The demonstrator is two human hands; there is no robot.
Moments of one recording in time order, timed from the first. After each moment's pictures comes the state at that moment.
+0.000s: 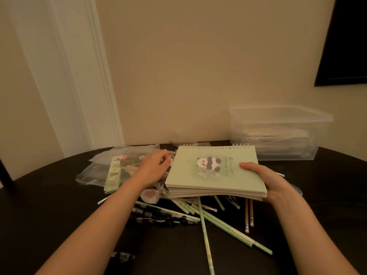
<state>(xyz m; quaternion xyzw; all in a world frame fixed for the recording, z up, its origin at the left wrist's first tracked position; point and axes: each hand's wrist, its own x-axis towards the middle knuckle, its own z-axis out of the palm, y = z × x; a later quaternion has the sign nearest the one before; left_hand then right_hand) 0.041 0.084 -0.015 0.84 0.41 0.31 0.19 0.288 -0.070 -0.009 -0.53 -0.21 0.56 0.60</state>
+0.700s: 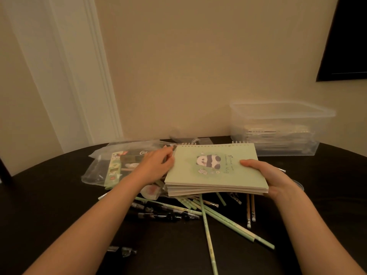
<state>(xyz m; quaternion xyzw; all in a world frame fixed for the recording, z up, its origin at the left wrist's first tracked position) 0.037 0.074 -0.008 0.88 0.38 0.24 0.14 0.283 -0.071 -0.007 -0.55 -0.21 0.56 0.59</state>
